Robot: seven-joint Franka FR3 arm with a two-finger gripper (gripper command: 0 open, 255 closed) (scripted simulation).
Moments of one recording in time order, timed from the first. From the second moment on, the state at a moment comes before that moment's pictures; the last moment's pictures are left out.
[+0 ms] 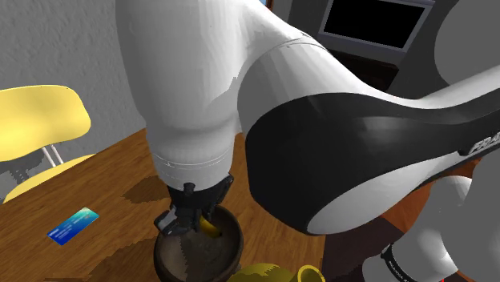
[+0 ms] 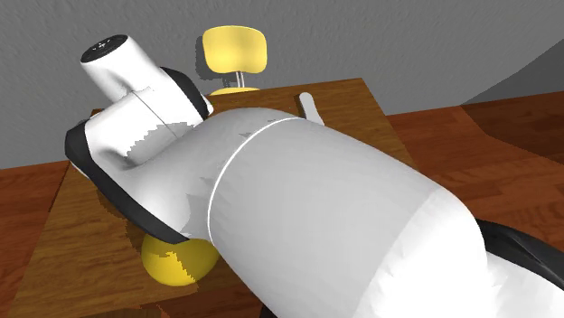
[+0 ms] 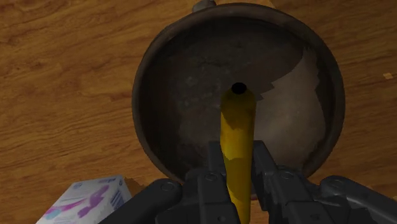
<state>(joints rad) 0.39 0.09 0.65 -1.86 -0.21 1.89 0.91</state>
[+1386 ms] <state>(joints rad) 0.39 0.11 0.65 -1.94 -0.23 1.99 0.93</state>
